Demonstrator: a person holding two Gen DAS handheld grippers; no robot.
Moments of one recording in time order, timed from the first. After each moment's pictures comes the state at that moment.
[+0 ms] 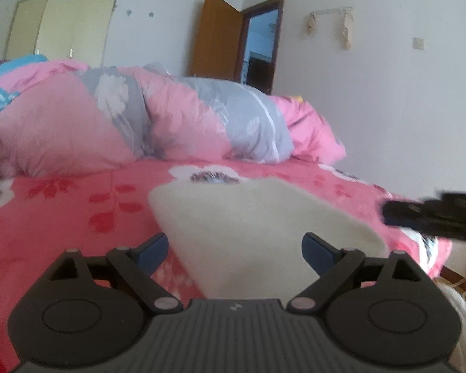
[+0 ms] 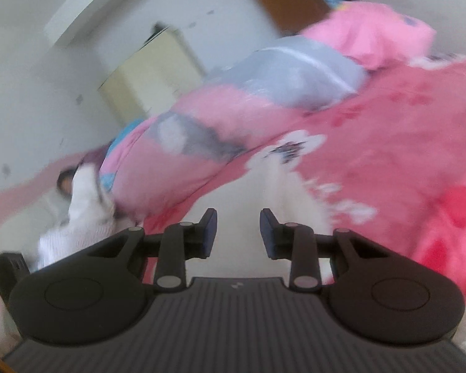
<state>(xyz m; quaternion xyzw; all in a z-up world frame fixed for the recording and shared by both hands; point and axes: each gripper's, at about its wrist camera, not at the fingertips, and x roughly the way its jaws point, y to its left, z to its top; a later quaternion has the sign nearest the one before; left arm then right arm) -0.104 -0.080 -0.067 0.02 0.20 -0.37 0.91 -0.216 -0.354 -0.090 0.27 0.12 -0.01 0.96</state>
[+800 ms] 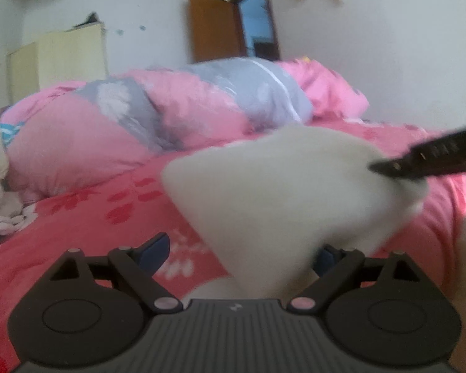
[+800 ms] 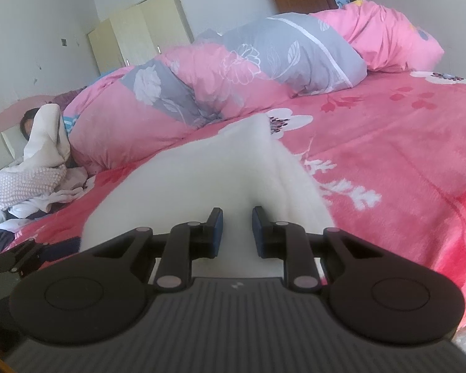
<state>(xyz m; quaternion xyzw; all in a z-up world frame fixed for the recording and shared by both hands) -0.111 -0.120 -0.119 0.12 0.15 -0.29 0.94 -0.173 -0.340 -0.134 0.19 0.17 -0.07 0.96</state>
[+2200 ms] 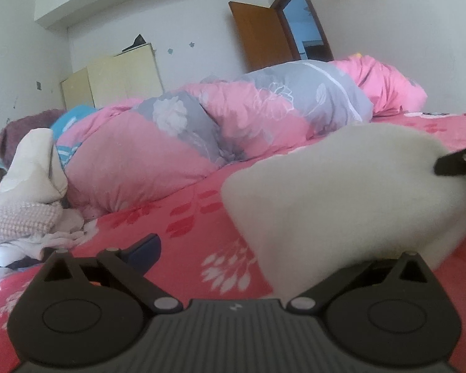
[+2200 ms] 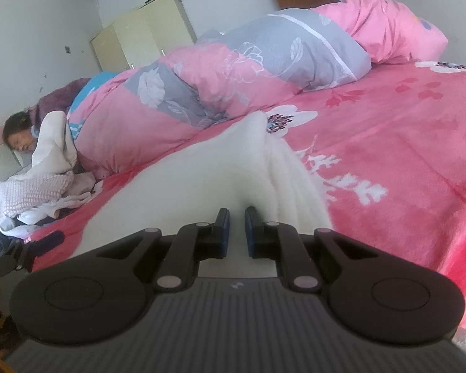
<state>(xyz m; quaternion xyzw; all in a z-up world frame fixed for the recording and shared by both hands) -0.102 -0.142 -0.124 0.17 0.12 -0.17 0.96 -0.172 -0.347 -0.140 0.21 0.16 -0.05 0.96</state>
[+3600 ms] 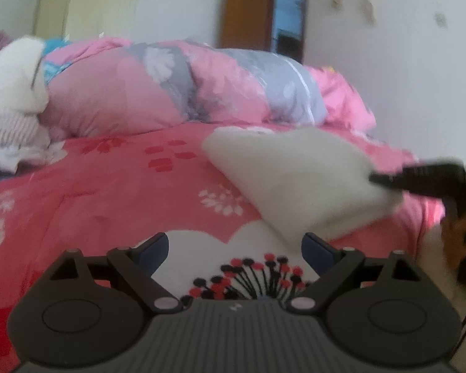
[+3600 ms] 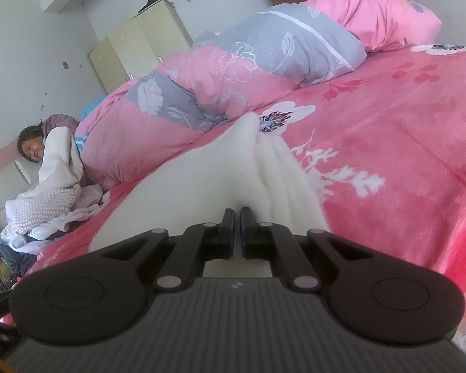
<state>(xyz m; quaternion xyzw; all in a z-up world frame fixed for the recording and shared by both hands) -0.133 -0.020 -0.099 0.01 0.24 -0.30 0.92 -0.177 -0.358 -0.146 0.25 0.16 -0.04 0.96</state>
